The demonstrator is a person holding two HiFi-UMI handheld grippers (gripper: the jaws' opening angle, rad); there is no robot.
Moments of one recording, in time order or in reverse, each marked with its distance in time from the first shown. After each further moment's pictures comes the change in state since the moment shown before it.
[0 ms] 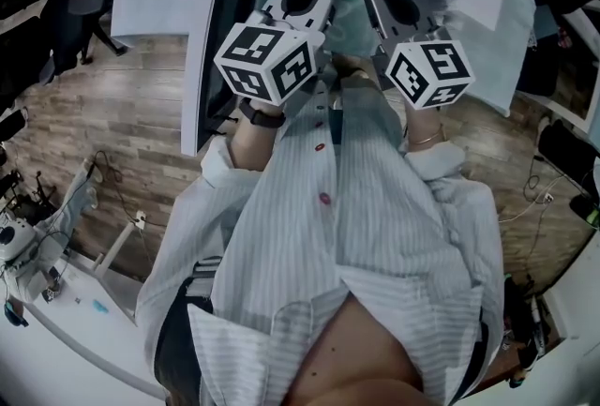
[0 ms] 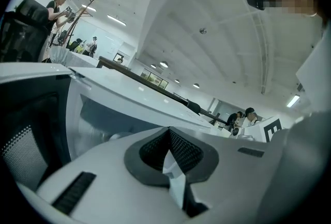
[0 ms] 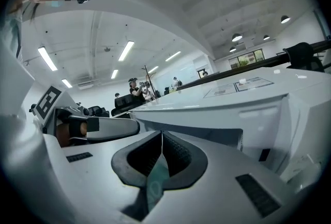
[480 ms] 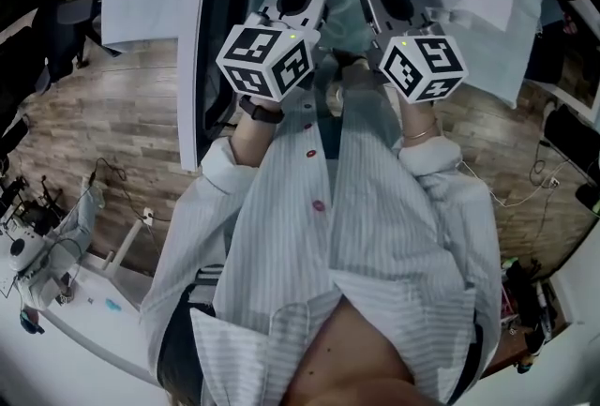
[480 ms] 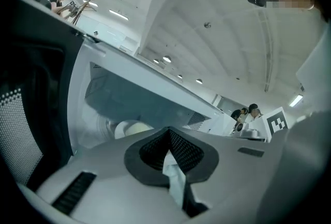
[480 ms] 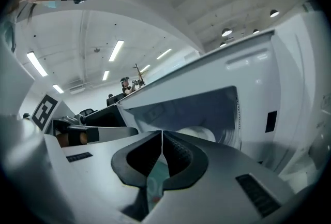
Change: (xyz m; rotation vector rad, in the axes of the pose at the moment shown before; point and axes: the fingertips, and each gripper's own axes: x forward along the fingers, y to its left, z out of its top) left arm 0.020 0.036 -0.043 -0.016 0.059 0.024; right arm 0.021 -0.025 -0.039 0.090 0.020 -0.059
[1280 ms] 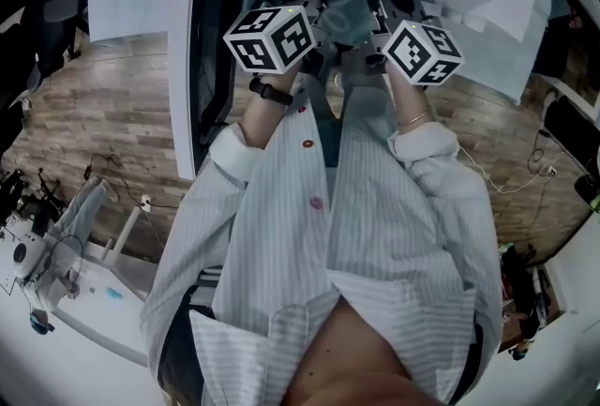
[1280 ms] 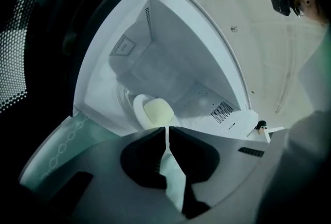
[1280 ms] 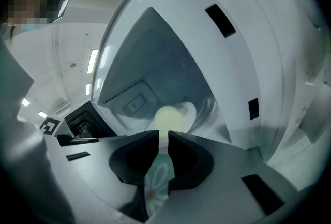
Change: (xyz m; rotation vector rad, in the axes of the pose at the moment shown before) left arm 0.034 0.053 -0.058 -0.249 0.052 0.067; right arm 0.024 -0.051 -0.065 0.278 0.019 -0.089
